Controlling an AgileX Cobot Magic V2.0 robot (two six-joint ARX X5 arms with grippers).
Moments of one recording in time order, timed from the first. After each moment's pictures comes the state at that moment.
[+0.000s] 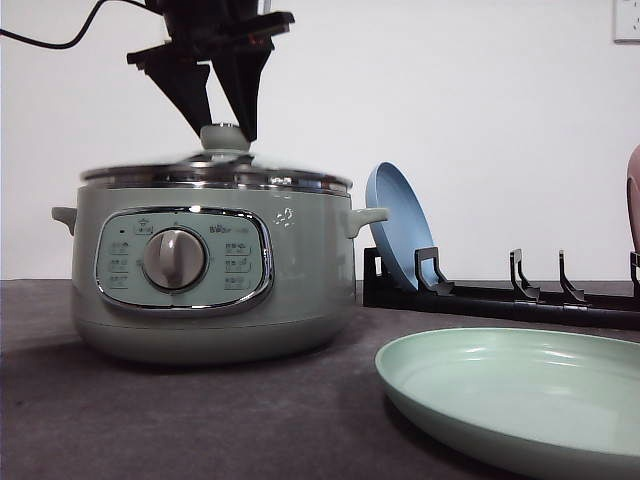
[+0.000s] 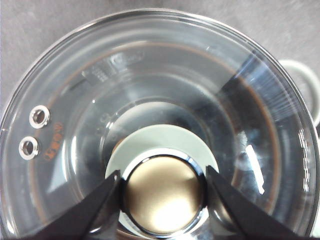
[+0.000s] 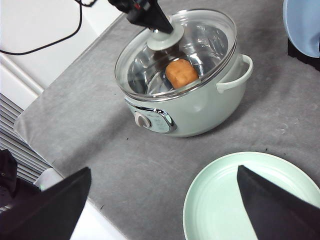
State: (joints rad) left_arx -0.50 1.92 2.07 -1.25 0.00 -0.01; right_arx 0.63 0.58 0.96 -0.82 -0.23 0.37
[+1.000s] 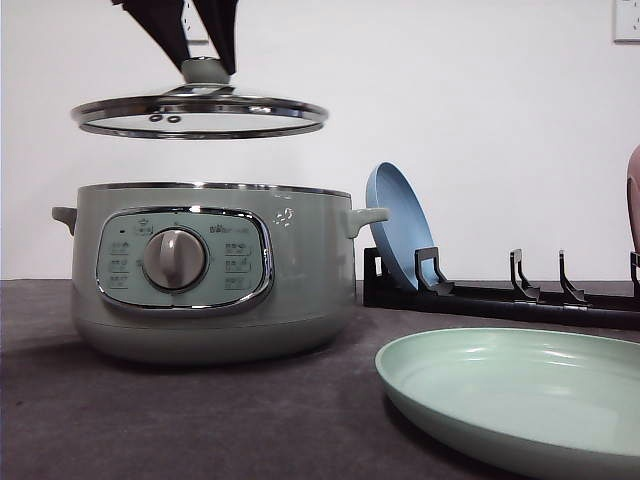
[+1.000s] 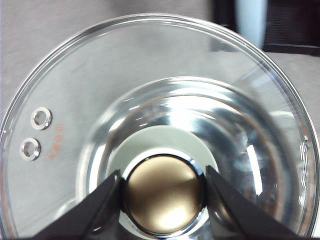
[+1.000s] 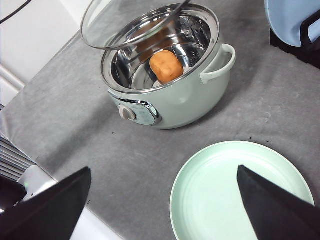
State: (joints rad) left_arx -0.42 1.90 2.25 -1.31 -0.03 -0.01; right_arx 0.63 0.58 0.96 -0.87 -0.18 0.37
